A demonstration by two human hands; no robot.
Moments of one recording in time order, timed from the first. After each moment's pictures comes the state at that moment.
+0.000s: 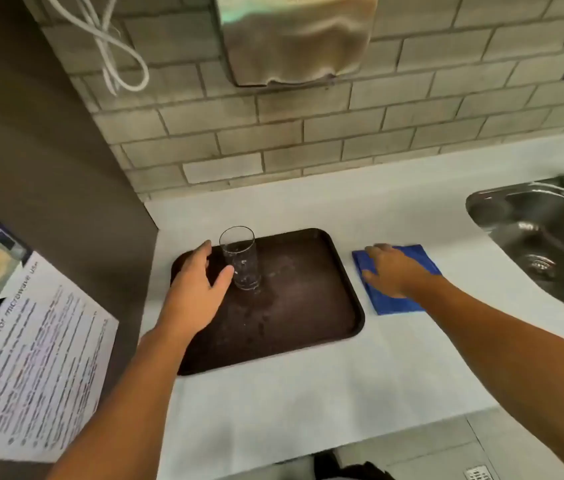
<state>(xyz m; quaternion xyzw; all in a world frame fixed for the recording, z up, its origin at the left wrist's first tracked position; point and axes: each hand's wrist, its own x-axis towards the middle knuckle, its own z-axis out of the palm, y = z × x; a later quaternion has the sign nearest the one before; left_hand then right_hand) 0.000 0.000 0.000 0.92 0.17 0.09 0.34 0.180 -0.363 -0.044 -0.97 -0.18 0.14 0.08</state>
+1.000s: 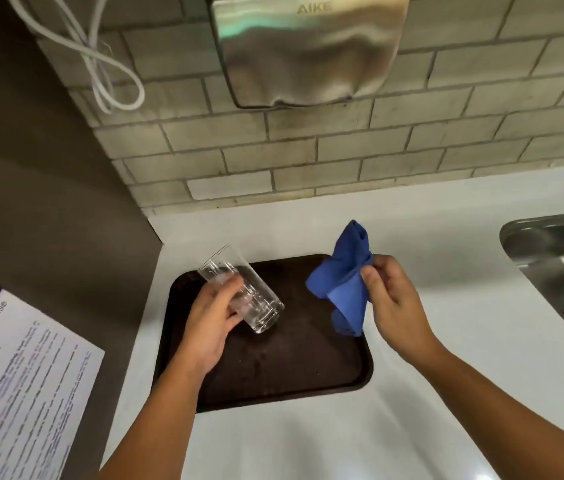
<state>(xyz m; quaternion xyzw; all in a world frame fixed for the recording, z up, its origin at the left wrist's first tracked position) 0.051 -0.031 -0.025 0.54 0.27 0.11 0.79 0.145 -0.321 0.002 -0.77 -0.14 0.02 0.63</state>
